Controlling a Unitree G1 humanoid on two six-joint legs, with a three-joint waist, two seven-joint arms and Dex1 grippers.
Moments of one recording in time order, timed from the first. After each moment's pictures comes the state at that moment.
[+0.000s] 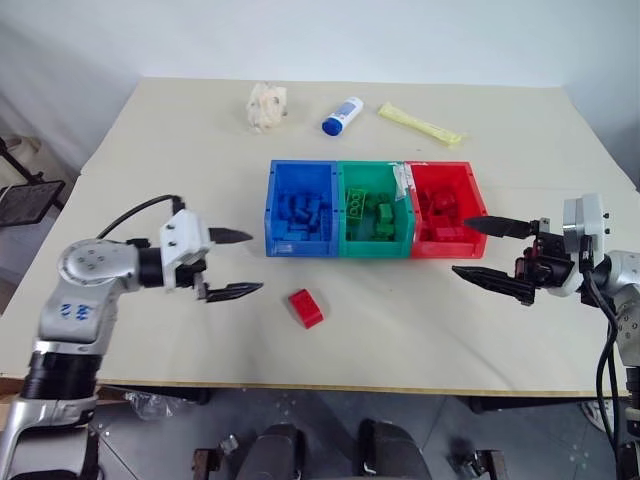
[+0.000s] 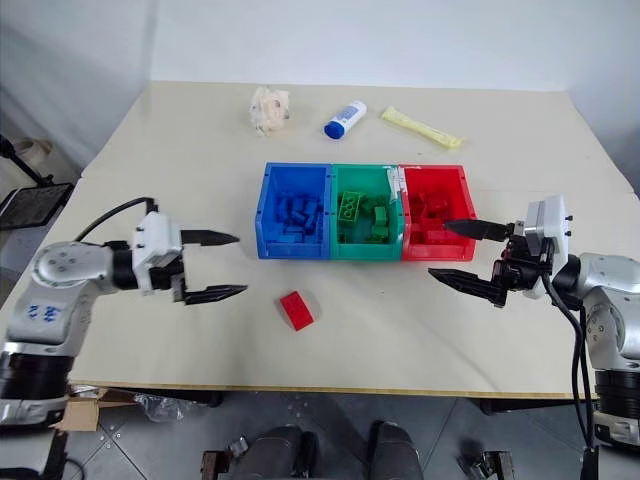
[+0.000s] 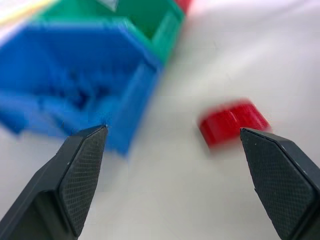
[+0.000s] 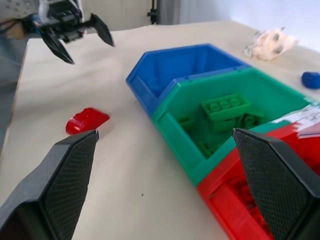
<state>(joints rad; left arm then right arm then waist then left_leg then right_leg) -0.37 0.80 0.12 0.00 -0.35 0.17 -1.22 -0.37 -0.82 -0.24 0.08 0.62 0.26 1.34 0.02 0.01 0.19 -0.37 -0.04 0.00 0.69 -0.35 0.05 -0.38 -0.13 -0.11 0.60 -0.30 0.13</state>
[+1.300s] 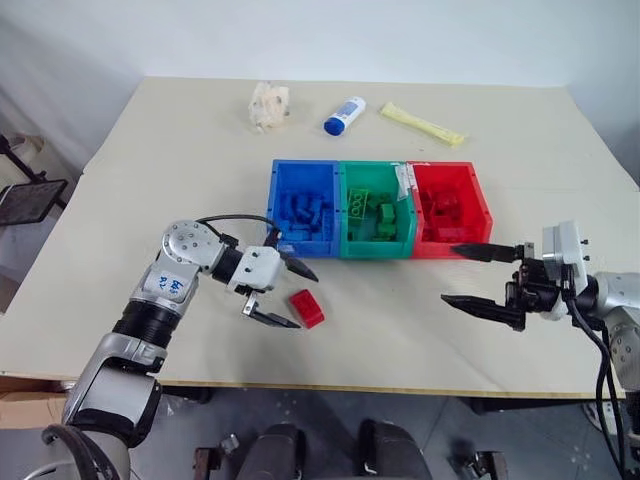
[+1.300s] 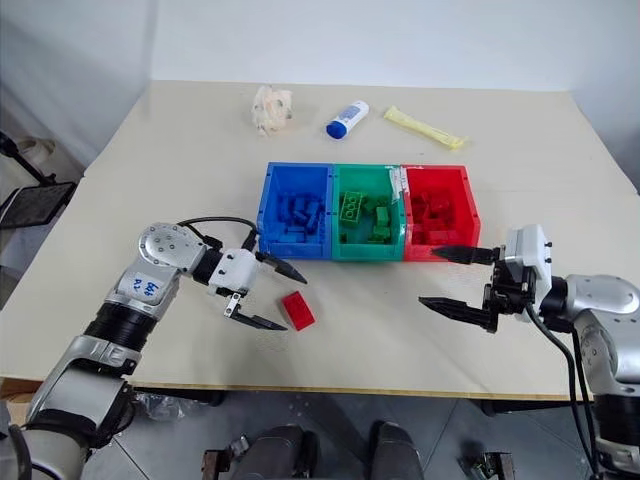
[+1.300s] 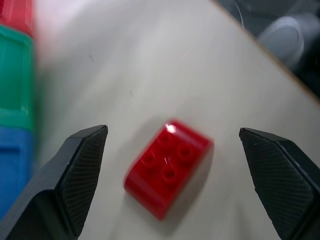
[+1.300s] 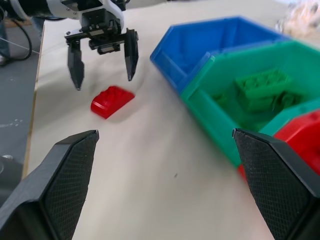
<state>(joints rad) -0.77 0.55 -0.30 0.49 -0.13 -0.32 -1.50 -0.20 -0.82 -0.25 -0.09 0.61 0.29 1.29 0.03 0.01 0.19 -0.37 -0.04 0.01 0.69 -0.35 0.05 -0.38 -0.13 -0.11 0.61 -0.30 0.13</state>
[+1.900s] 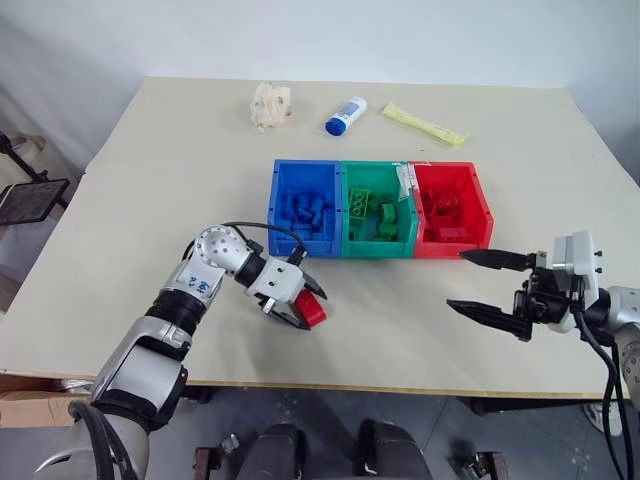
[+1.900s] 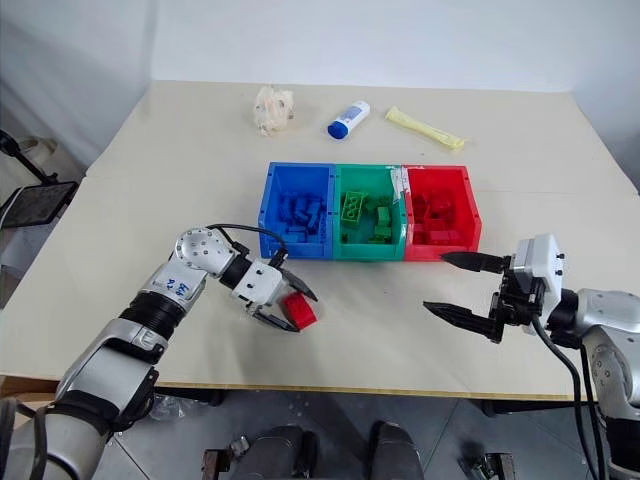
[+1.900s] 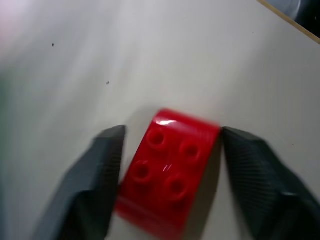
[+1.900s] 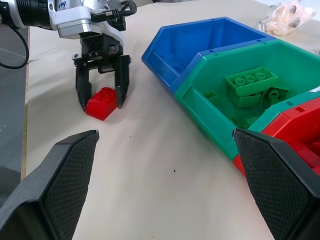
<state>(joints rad) -0.85 0.47 -0.37 0.68 -0.03 -0.47 -1.50 -0.11 -0.82 -0.32 -0.19 0.64 0.31 1.23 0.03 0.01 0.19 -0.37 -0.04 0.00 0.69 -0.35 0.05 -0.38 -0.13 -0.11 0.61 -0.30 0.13</state>
